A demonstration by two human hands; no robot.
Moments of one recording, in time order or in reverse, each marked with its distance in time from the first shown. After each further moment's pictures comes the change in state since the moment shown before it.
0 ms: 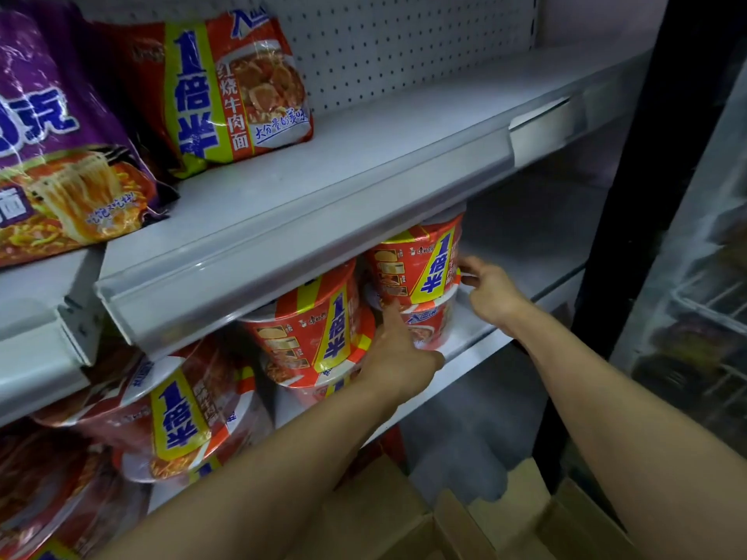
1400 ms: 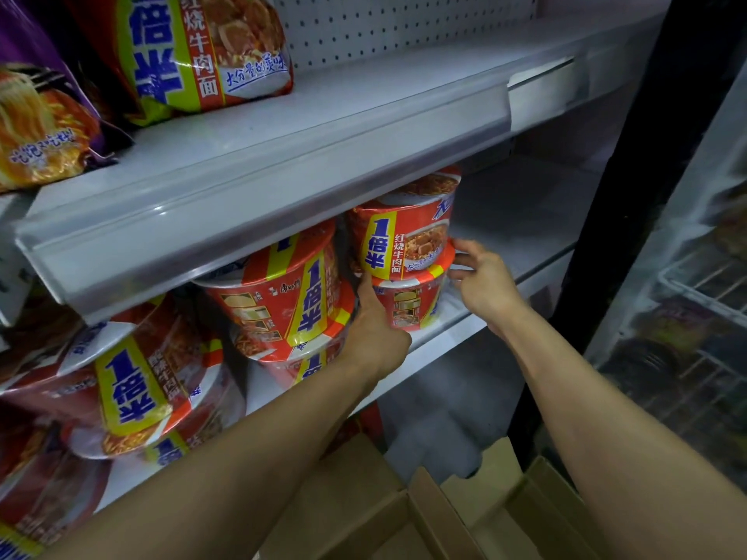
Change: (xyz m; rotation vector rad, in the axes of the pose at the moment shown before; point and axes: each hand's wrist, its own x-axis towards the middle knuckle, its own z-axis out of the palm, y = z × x) left_hand 0.023 -0.023 0.015 -0.003 0.119 0.018; right_hand -0.016 0.010 0.006 0.147 0.119 0.033
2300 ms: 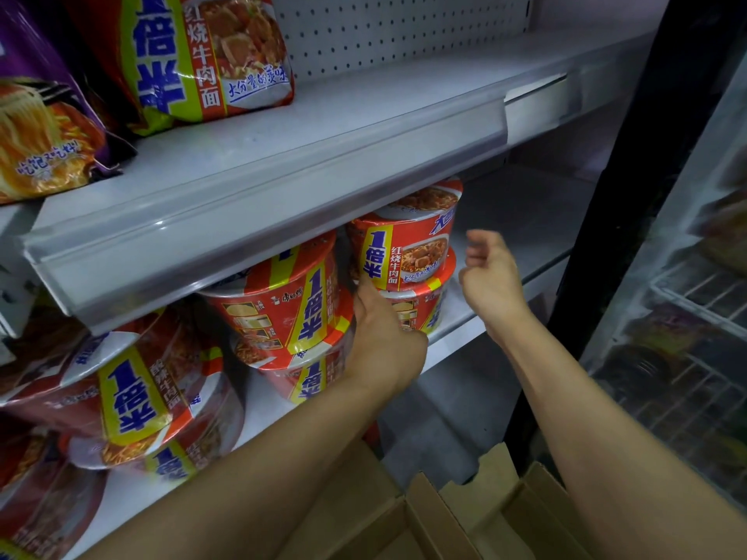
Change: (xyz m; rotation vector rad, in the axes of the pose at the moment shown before) left_hand -0.014 0.014 0.003 -0.061 0.063 0.043; right_hand -0.013 -0.020 -0.004 0.023 0.214 -0.046
